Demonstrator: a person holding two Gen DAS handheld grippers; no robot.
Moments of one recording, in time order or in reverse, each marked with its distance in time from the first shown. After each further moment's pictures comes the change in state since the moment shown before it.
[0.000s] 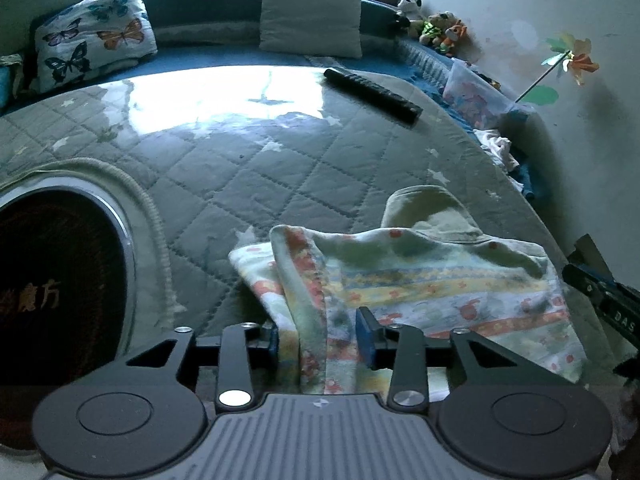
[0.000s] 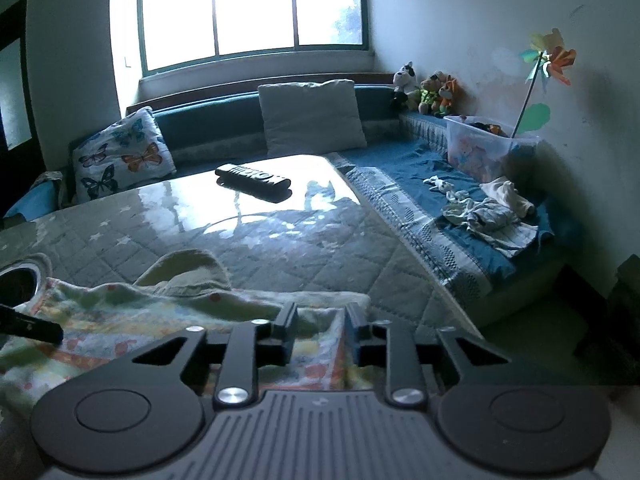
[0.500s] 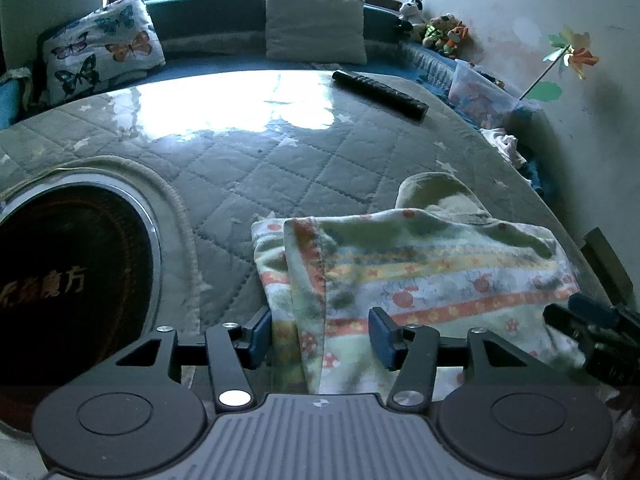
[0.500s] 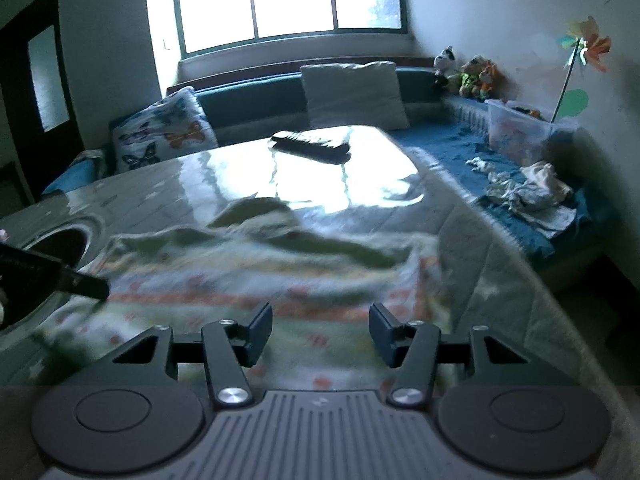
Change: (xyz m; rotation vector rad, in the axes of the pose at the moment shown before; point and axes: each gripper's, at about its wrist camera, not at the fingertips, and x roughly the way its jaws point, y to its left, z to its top) left arm -0.014 0.004 -0.024 0.041 -0.035 0.034; right arm -0.017 0.029 -0.039 -0.029 0.056 0.125
